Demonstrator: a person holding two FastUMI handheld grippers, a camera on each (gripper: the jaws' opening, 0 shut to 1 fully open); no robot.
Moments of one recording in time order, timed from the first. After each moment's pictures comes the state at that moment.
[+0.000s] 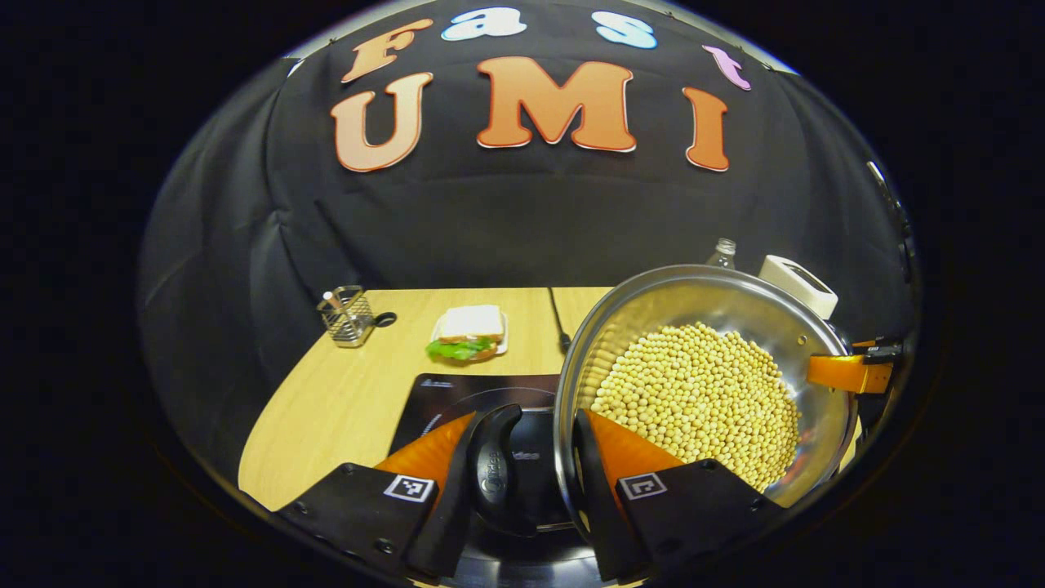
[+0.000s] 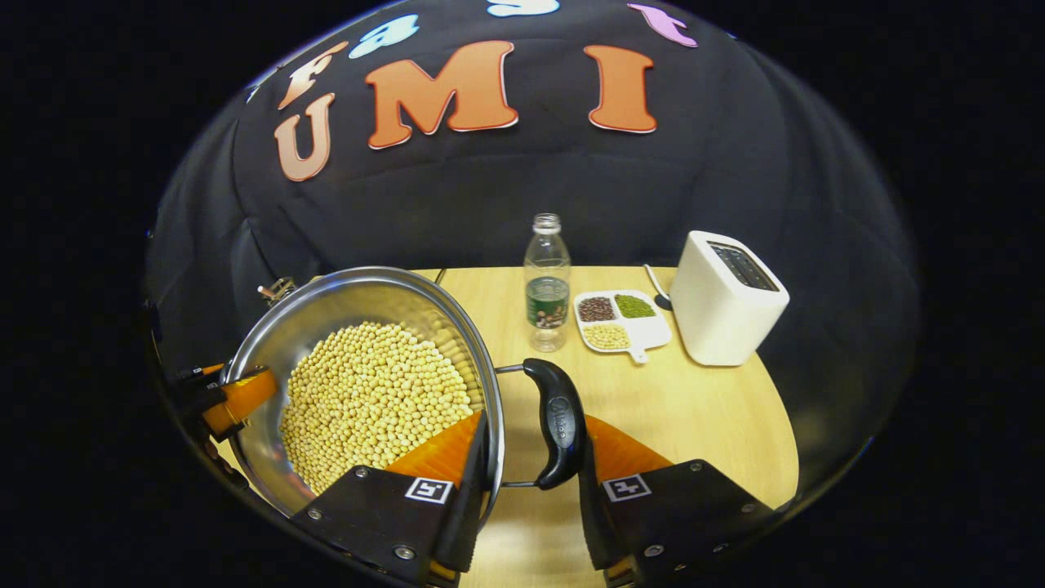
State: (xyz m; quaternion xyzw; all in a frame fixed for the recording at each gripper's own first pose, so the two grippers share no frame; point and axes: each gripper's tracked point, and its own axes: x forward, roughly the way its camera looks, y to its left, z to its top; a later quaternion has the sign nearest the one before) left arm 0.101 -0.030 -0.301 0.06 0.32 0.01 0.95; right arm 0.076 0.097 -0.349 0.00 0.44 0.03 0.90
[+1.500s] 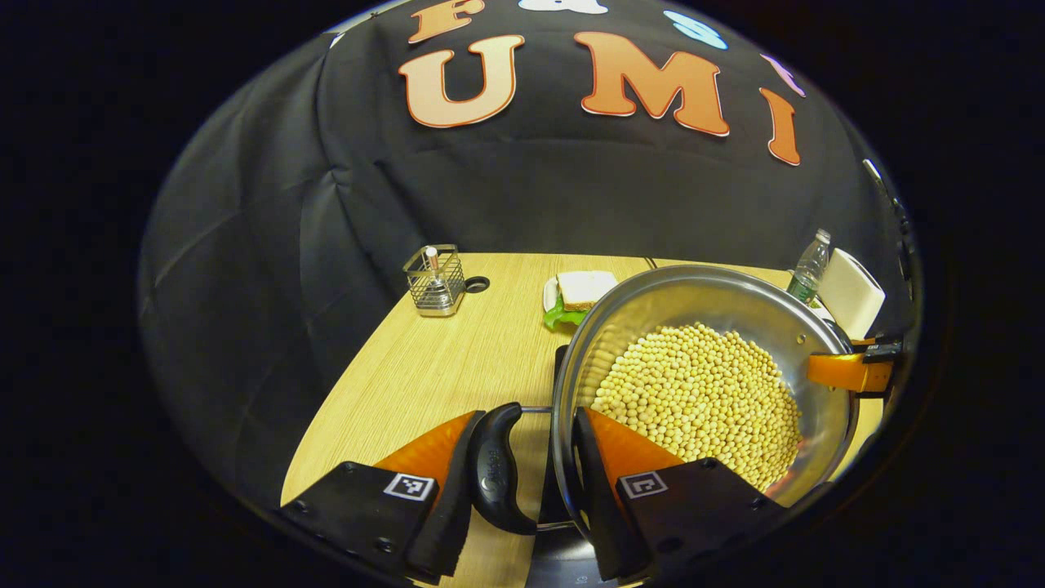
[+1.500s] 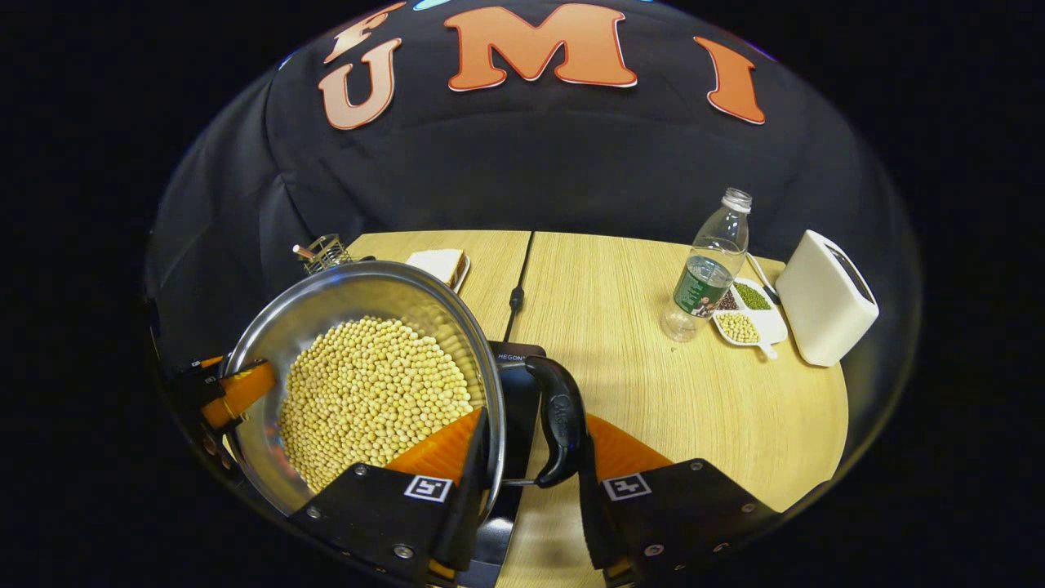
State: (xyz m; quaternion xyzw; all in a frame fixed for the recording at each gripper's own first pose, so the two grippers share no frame) left arm 0.105 0.119 -0.329 0.06 0.37 0.06 0.93; right arm 0.100 0.251 -0.407 -0.01 0.49 0.08 0.87
